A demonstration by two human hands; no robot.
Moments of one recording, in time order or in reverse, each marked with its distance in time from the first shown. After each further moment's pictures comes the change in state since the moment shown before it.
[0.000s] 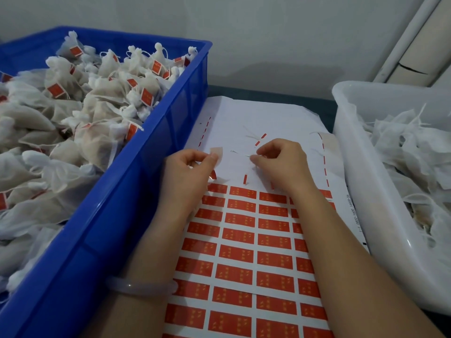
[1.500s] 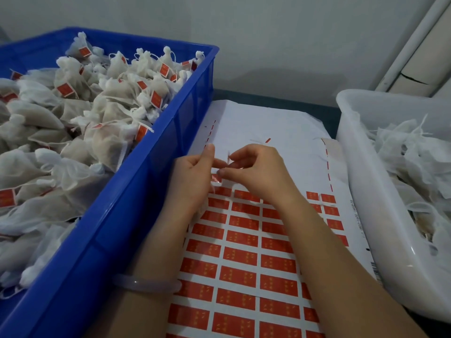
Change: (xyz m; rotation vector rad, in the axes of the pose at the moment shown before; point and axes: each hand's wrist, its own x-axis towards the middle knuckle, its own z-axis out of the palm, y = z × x) left_hand 0.004 0.001 -0.001 -0.060 -0.030 -0.041; right_hand -0.029 -0.042 0.016 0.104 -0.183 -0.124
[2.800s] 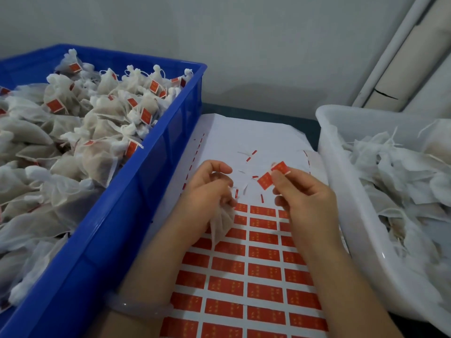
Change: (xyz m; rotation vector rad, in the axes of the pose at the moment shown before) left_hand -0.020 0.021 0.009 -0.250 -0.340 -0.146; right_hand -0.062 0.009 -0.044 0.427 0.406 0.099
